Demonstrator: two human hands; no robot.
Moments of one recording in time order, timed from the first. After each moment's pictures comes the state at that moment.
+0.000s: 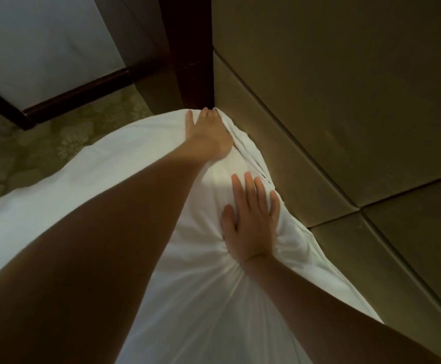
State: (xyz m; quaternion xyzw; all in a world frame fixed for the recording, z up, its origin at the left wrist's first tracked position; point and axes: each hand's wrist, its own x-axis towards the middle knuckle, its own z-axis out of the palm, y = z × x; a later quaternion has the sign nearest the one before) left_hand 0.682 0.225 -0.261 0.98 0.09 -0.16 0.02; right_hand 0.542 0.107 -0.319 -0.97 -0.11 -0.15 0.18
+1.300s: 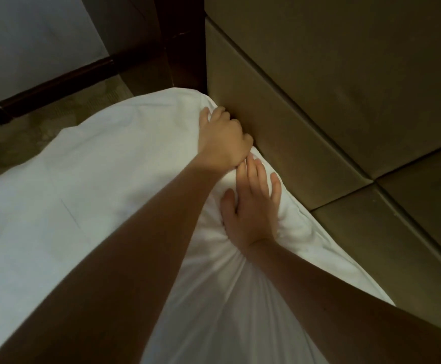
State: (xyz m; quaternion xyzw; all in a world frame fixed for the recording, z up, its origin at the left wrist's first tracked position) left_hand 0.639 0.189 -0.267 0.99 0.00 -0.06 0.10; right_hand 0.543 0.110 -0.323 -0.96 -0.09 -0.16 0.20
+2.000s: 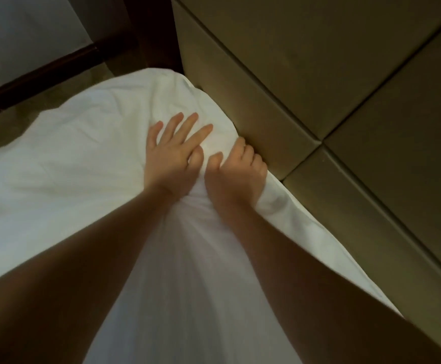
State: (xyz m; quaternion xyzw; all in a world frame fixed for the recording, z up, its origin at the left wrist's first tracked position) left_hand 0.554 0.219 -0.301 0.99 -0.03 0.08 0.09; right_hand 0.545 0.111 -0.293 -0.97 0.10 -0.09 0.22
